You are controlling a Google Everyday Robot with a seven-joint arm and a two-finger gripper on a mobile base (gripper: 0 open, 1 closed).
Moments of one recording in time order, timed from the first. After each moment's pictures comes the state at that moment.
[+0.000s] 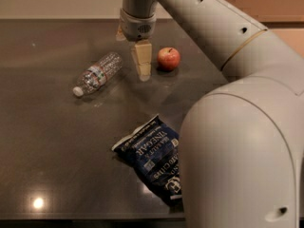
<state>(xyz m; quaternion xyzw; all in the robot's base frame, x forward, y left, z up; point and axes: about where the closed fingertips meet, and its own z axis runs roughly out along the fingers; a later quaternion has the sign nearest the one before) 0.661 0.045 0.892 -0.84 0.52 0.00 0.11</state>
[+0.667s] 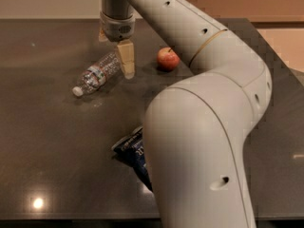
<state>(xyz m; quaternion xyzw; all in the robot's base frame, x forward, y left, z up) 0.684 0.101 0.879 -0.87 0.48 0.00 0.11</state>
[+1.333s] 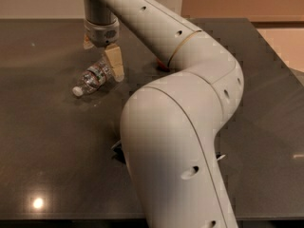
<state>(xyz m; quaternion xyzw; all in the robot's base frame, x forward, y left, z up) 0.684 0.138 0.861 -0.90 0.42 0.00 0.09</state>
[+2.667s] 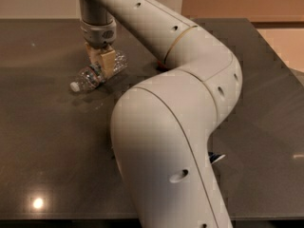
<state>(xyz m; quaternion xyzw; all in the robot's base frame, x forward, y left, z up) 0.668 0.146 0.860 -0.92 0.40 0.02 0.07</state>
